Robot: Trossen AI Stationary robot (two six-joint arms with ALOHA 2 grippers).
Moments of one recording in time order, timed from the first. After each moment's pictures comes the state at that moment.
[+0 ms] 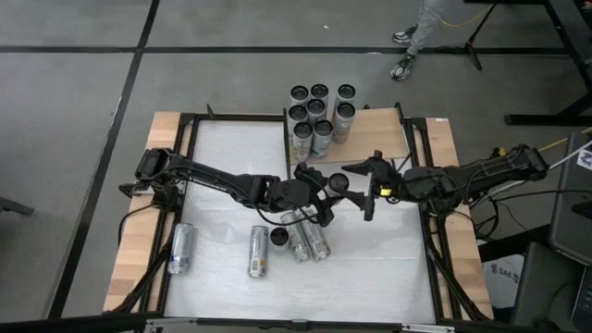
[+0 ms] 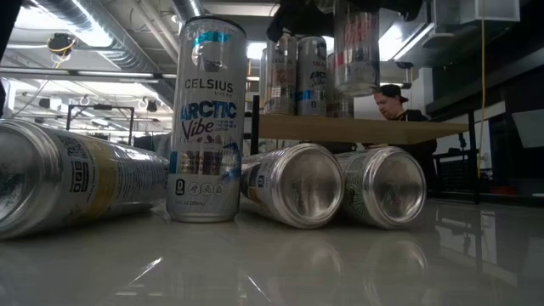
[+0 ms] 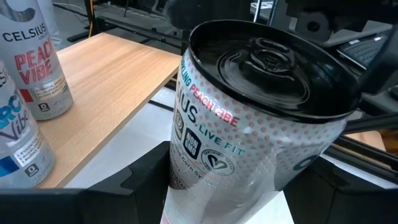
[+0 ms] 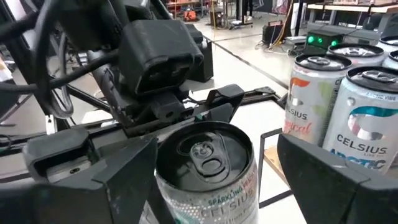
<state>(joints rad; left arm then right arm) -0.16 1.83 1.48 -0.03 -0.54 -0.39 0.28 1.00 0.82 0.01 0.45 0.20</state>
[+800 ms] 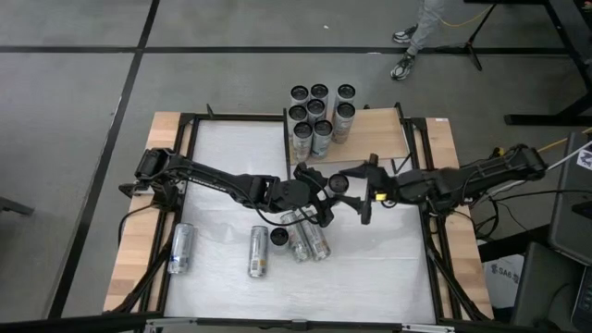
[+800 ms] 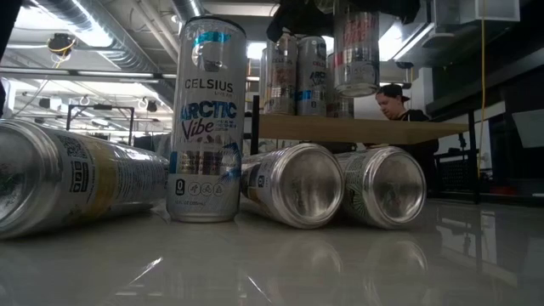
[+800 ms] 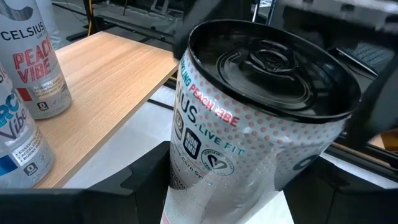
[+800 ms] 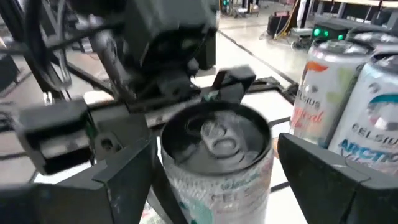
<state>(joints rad) -0.16 1.83 1.48 -0.04 -0.54 -0.39 0.28 1.03 0.82 -0.01 0.43 0.17</state>
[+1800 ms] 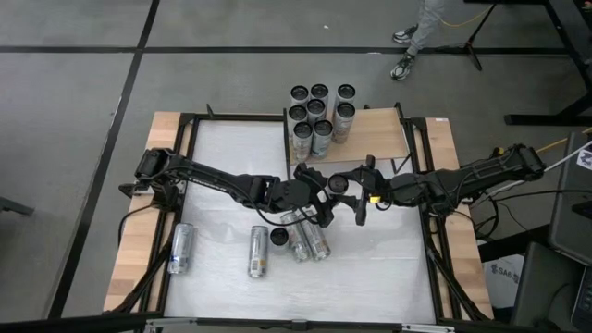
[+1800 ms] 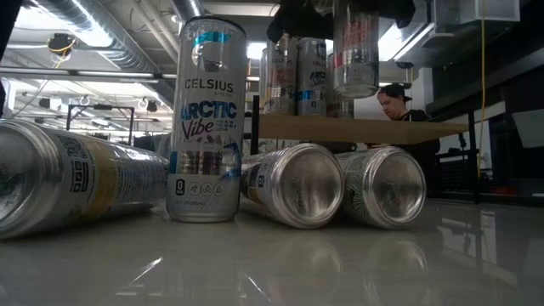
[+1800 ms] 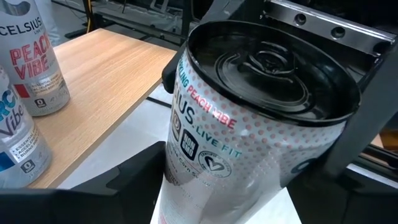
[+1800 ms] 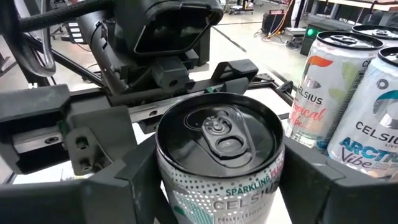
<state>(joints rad) -0.16 1.83 1.48 -0.04 -0.53 -0.39 0.28 1.08 0.82 0.01 0.46 0.15</state>
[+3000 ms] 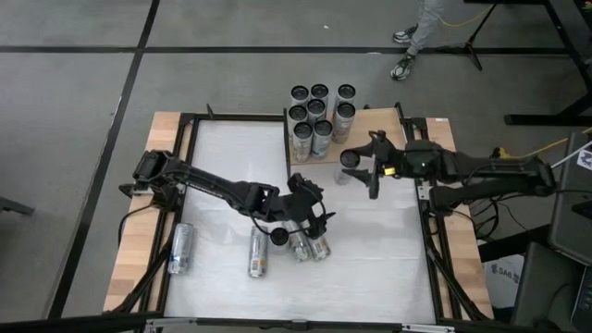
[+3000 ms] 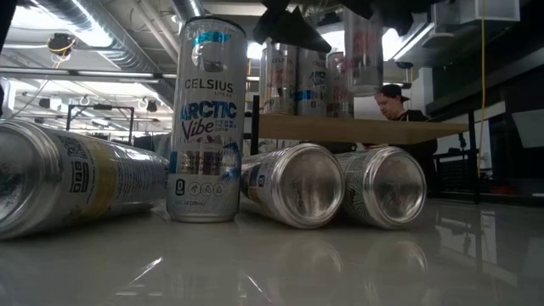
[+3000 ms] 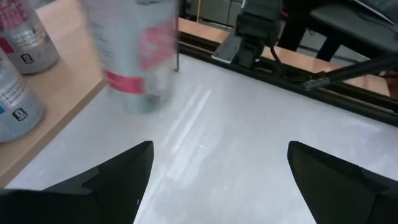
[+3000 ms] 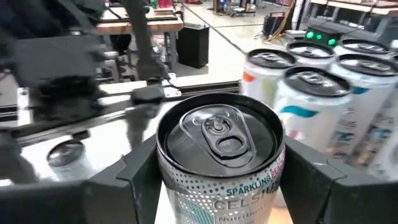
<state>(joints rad) -0.22 1.83 1.48 -0.22 -0.53 -0.44 -0.03 0.91 0.82 -0.11 0.14 0.04</state>
